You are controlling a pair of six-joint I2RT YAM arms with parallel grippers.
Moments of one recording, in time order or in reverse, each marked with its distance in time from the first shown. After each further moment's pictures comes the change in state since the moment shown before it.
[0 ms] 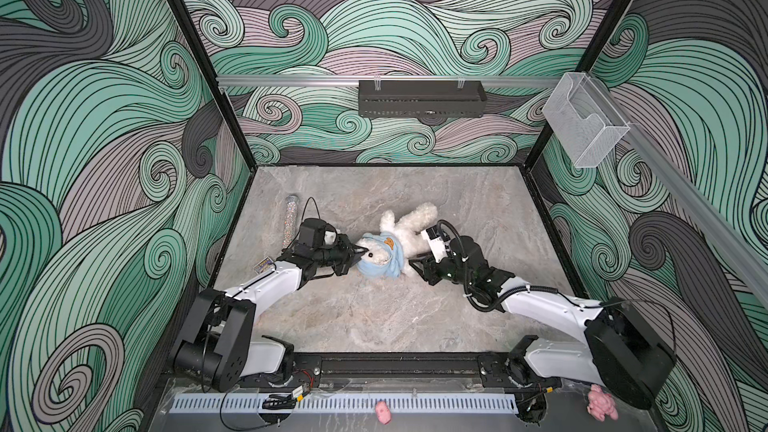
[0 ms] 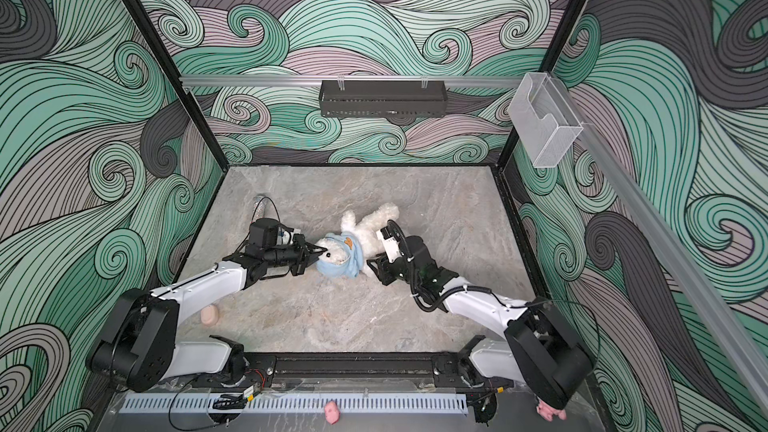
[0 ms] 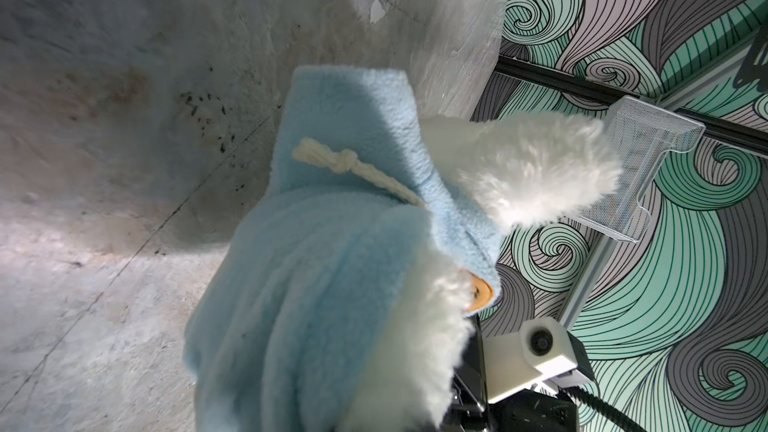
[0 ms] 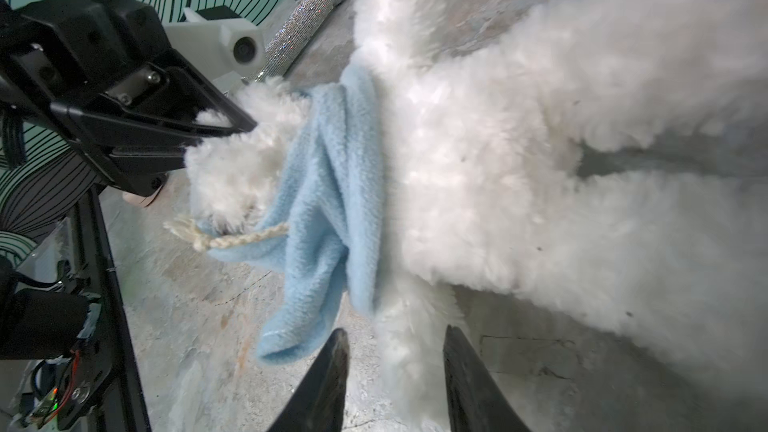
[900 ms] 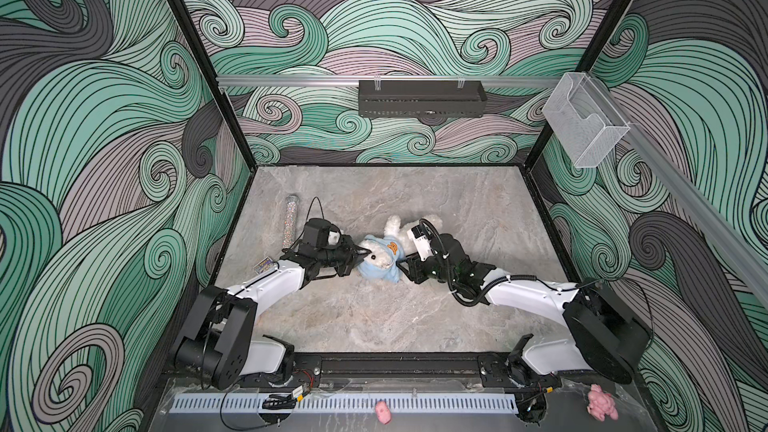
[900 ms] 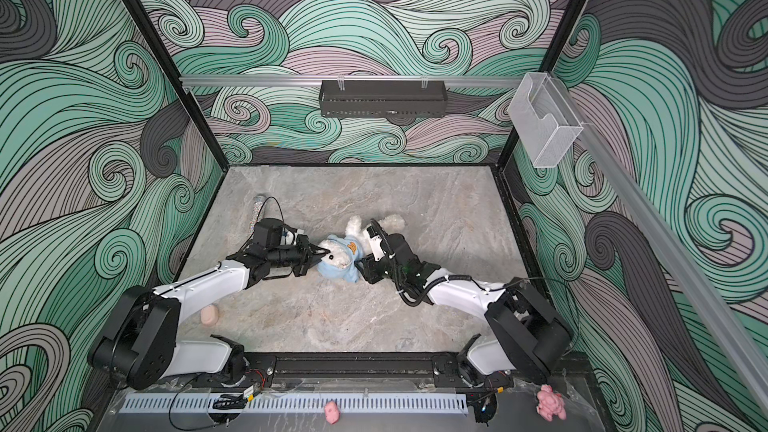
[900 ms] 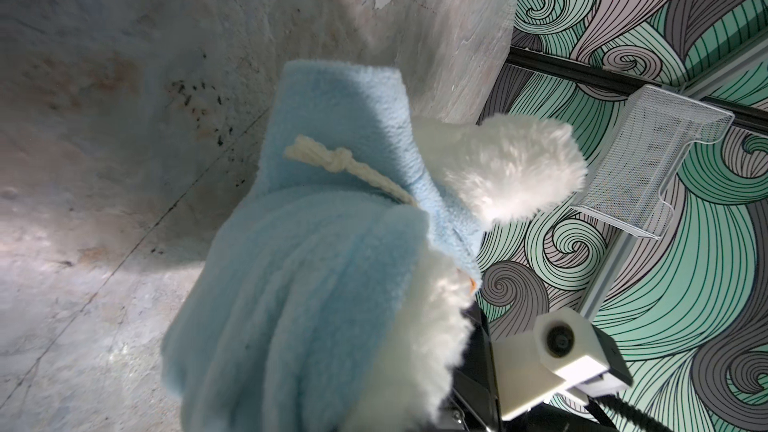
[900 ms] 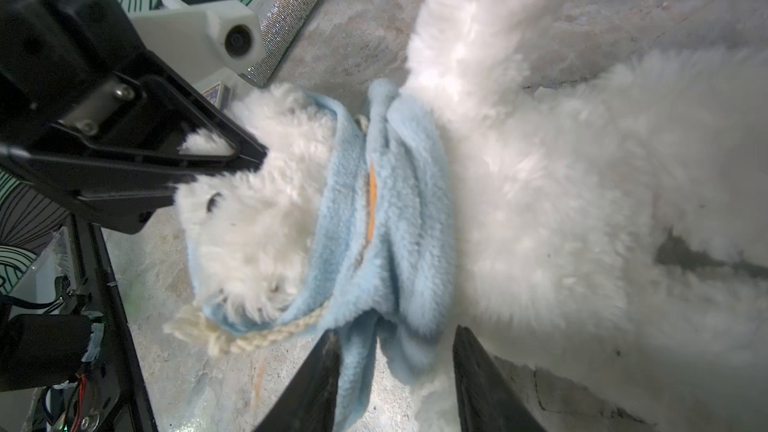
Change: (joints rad) left arm -0.033 0.014 0.014 -0.018 -0.027 0.008; right arm 0.086 0.111 0.105 -0.033 0.062 0.098
